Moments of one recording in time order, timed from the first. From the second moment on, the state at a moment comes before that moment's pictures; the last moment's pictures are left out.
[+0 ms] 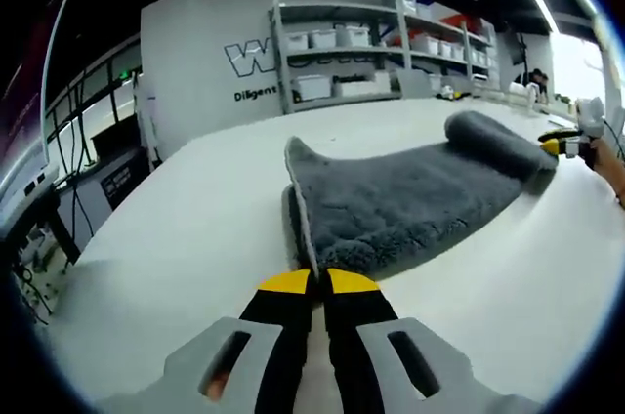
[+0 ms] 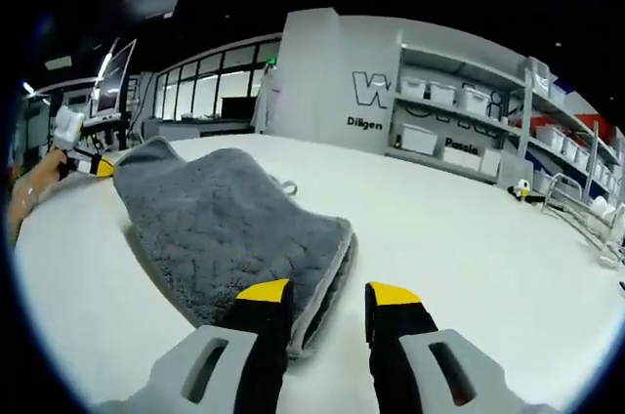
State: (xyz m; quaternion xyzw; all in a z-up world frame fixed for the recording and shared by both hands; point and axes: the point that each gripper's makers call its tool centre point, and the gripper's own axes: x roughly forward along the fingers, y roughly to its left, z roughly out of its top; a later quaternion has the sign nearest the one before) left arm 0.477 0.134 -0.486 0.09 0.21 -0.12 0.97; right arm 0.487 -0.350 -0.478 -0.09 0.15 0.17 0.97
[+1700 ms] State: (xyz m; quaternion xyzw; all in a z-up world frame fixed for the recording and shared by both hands) left arm 0.477 0.150 -0.487 0.10 0.21 -0.11 0.97; right arm 0.481 -0.390 -0.487 -0.21 0.17 0.09 0.96
